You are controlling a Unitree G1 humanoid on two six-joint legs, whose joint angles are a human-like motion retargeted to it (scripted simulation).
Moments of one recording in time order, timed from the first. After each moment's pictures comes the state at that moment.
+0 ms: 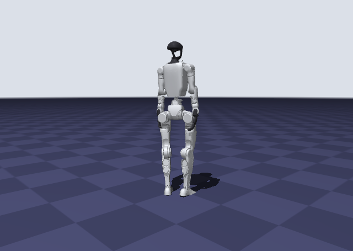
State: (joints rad) left arm 0.03 0.08 0.24 1.61 0.29 0.10 -0.22; right arm -0.03 -0.10 0.13 1.60 -0.32 0.10 0.27; waist -0.29 0.04 -0.20; left_leg -0.04 -0.04 0.26 -0.02 -0.11 0.01; right_leg -0.08 -0.05 -0.35 0.03 0.04 0.02
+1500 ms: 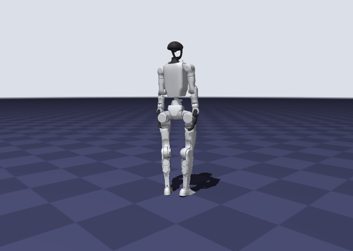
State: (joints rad) left arm 0.03 0.08 0.24 1.61 0.28 0.10 -0.22; right arm -0.03 -0.10 0.13 1.60 -0.32 0.10 0.27; waist -0.30 0.05 -0.21; left_leg -0.05 -0.04 0.25 -0.02 -0.11 0.01; right_leg -0.07 -0.05 -0.36 0.02 0.04 0.02
